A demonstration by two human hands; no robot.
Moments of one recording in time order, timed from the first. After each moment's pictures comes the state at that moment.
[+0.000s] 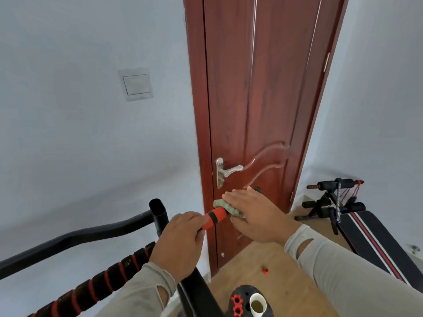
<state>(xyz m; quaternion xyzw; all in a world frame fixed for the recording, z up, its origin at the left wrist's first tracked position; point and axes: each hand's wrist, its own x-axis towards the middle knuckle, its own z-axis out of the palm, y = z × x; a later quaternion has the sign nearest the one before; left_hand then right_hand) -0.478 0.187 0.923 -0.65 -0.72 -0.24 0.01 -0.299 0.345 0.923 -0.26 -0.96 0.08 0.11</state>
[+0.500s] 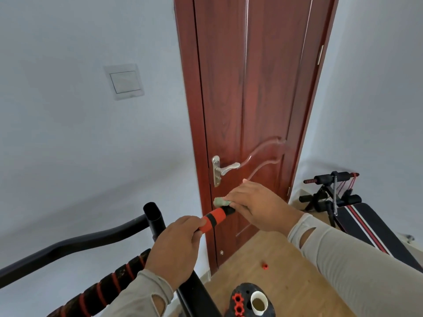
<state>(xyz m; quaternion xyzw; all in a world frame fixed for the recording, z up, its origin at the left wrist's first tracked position) -0.482 0.192 0.923 -0.63 -0.74 -0.25 -0.03 -0.297 0.376 0.920 -0.22 -0.96 0.05 0.16</state>
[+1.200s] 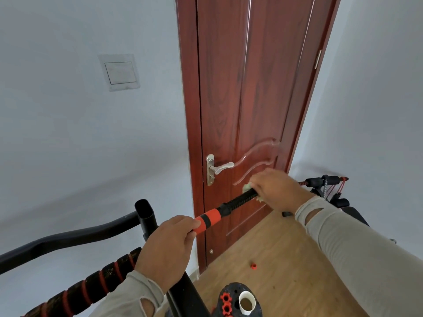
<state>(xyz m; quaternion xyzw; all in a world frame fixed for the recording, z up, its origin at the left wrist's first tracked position) -0.482 0.190 0.923 -0.63 -0.73 -0.26 -0.03 -0.268 0.416 0.952 -0.38 -0.92 -0.02 0.03</state>
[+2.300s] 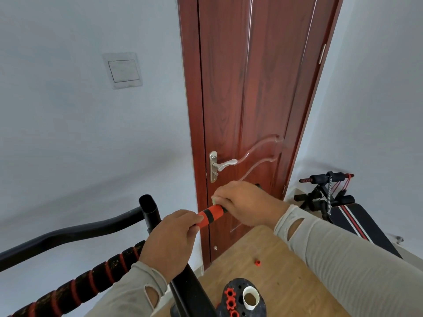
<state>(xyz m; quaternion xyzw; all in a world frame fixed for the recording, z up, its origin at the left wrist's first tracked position) -0.486 0.194 0.916 -0.63 -0.73 -0.26 -0.02 -0.321 0.361 0.938 -0.27 -0.95 0.09 0.07</state>
